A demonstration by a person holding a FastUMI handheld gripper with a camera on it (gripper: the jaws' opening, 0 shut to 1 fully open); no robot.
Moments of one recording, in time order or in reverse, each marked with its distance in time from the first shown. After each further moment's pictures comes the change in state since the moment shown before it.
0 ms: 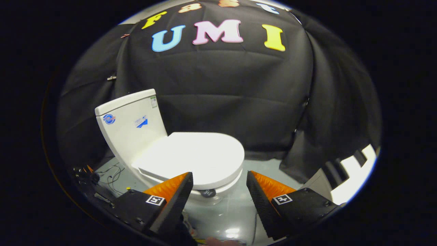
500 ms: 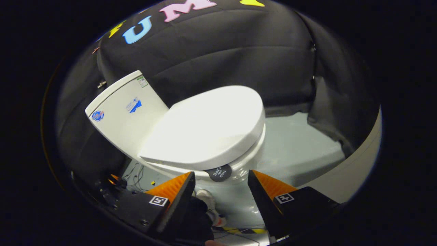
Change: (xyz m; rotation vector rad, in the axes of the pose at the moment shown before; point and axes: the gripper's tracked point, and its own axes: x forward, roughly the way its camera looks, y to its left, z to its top) arm 0.078 0.004 -0.107 0.258 0.323 0.131
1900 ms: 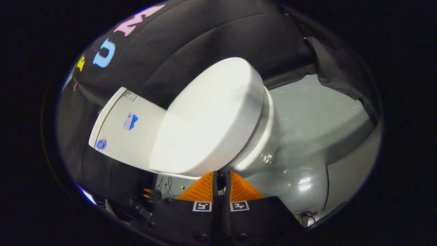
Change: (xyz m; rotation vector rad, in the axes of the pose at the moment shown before) arm 0.043 -0.003 0.000 0.229 0.107 0.152
